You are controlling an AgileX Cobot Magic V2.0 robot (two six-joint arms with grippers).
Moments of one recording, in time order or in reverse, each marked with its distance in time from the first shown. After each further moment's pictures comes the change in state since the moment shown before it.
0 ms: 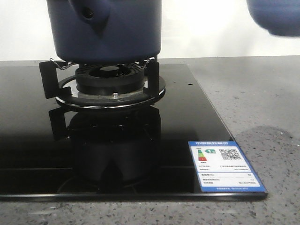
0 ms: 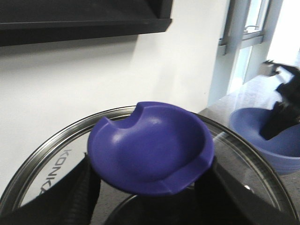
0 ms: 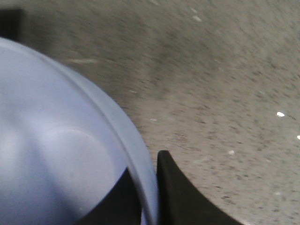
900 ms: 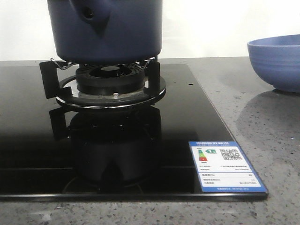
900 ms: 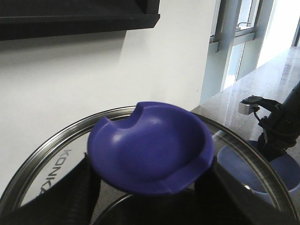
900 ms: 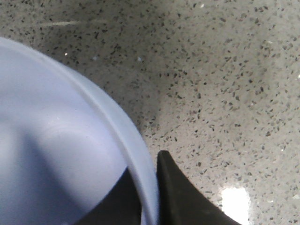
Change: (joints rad) left arm -0.045 0.006 0.000 0.000 -0.031 0.006; right arm -0.004 0.028 0.230 -0.032 -0.163 0.001
